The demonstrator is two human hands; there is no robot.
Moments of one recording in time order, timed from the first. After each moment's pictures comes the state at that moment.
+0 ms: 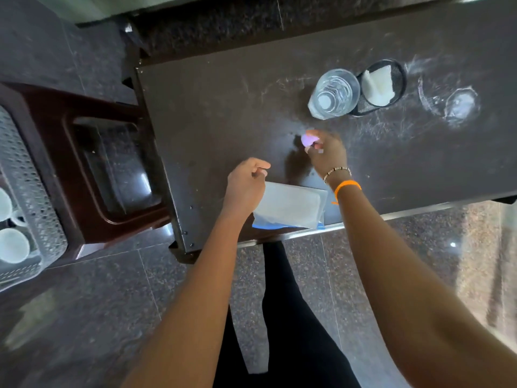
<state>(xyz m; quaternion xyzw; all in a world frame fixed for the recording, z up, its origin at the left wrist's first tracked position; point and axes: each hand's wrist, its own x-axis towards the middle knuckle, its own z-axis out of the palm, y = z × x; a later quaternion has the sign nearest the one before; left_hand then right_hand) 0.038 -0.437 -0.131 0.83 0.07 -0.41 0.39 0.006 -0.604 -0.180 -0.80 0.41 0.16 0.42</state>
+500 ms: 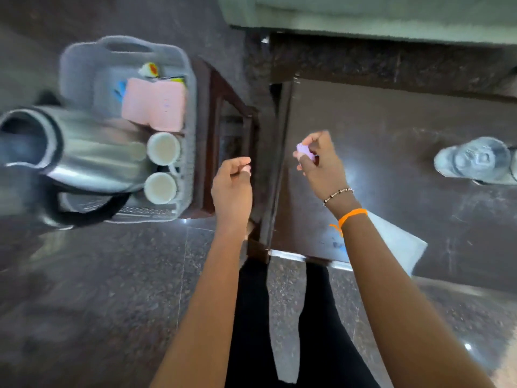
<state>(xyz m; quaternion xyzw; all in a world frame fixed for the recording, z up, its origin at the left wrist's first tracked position) 0.085 -0.215 -0.072 0.77 0.33 -0.13 0.53 0.101 -0.362 -0.100 -0.78 0.20 0.15 0.57</state>
